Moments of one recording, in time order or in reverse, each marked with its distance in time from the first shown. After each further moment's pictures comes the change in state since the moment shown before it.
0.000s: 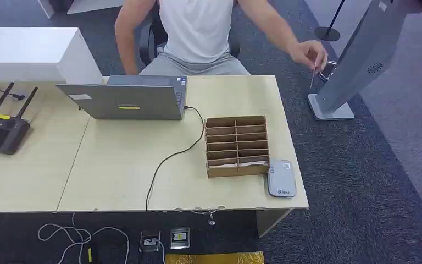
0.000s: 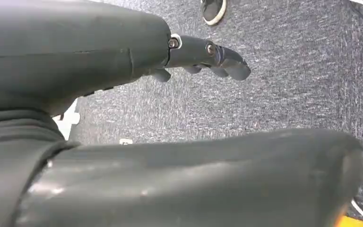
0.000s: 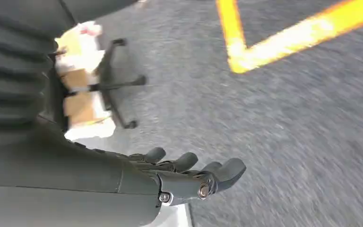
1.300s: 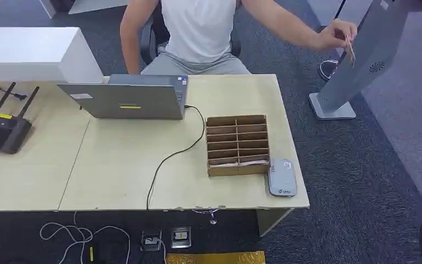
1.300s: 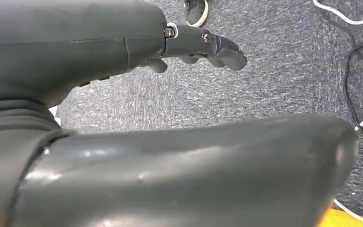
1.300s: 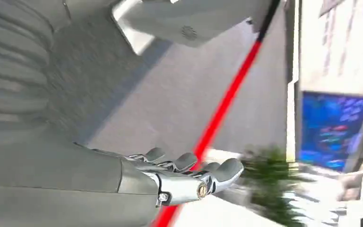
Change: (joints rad) left arm -0.003 -0.009 -0.067 0.000 0.026 0.043 -0.062; right arm -0.835 -0.312 0.708 -0.367 -0.820 -0.248 -0.491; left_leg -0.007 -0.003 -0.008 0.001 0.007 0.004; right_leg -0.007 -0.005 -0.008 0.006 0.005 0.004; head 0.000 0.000
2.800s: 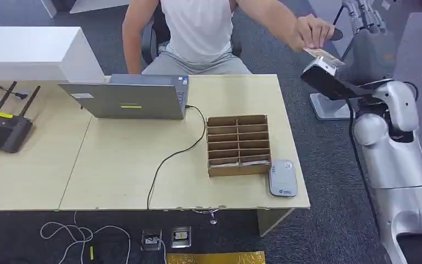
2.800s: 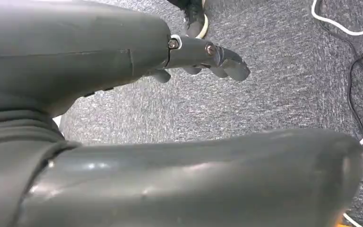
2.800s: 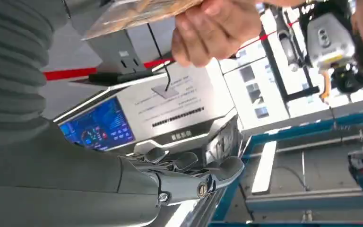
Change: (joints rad) left arm 0.000 0.037 -0.048 0.000 0.024 -0.051 0.000; right arm 0.236 0.211 0.712 -0.730 0.515 0.155 0.060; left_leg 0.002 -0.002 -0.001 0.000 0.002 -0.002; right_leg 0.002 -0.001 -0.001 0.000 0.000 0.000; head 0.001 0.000
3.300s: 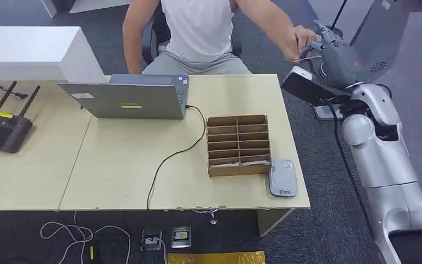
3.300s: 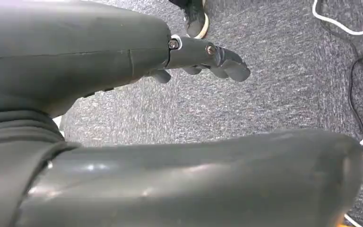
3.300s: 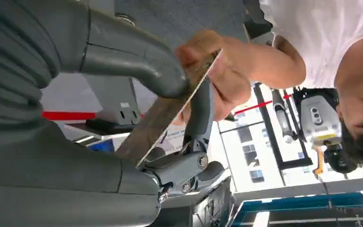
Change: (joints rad) left arm 0.000 0.007 -0.006 0.000 0.012 -0.010 0.000; right arm -0.011 0.026 0.052 0.038 -0.043 0.216 0.019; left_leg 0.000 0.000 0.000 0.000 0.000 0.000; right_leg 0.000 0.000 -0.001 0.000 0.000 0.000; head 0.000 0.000
